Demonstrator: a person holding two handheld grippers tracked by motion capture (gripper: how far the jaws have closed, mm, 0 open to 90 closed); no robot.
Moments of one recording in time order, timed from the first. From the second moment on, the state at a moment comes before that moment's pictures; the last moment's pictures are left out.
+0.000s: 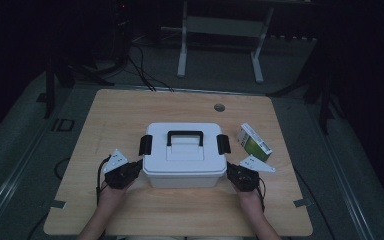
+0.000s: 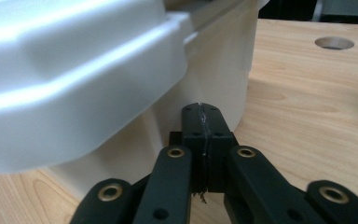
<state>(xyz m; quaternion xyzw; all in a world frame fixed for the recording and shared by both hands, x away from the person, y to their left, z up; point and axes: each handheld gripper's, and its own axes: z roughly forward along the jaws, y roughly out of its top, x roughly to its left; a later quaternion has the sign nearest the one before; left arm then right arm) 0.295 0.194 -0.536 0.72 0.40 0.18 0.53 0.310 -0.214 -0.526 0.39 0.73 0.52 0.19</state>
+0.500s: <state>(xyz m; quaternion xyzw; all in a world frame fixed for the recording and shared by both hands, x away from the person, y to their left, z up) 0.300 0.208 -0.530 0.73 0.41 0.18 0.51 0.316 -0.242 -0.523 0.39 0.73 0.52 0.21</state>
